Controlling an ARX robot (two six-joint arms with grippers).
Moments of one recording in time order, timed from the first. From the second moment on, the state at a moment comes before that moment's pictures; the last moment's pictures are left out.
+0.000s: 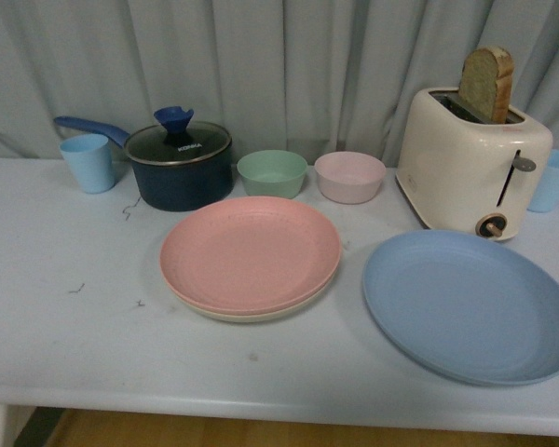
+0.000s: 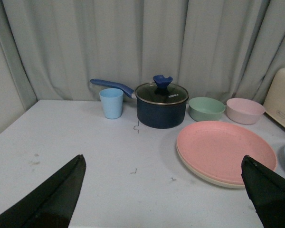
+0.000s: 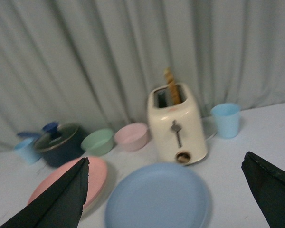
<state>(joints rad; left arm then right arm) 0.00 0.01 0.01 0.00 0.00 -0.01 -0.40 0.63 0.12 0.59 -0.50 0.29</state>
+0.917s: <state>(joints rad) 0.00 0.01 0.01 0.00 0.00 -0.01 0.00 2.05 1.02 0.19 0.13 0.40</state>
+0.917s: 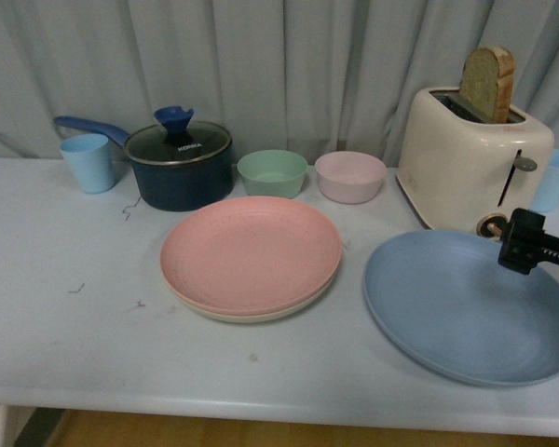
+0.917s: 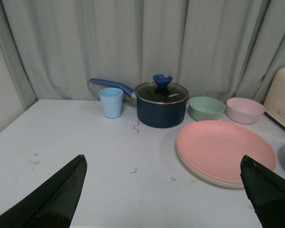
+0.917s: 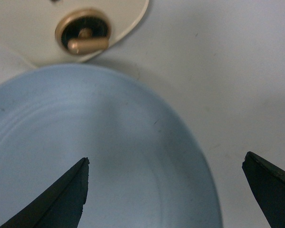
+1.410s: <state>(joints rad) 0.00 0.01 0.01 0.00 0.00 -0.01 0.01 2.10 0.94 0.20 0.10 0.41</state>
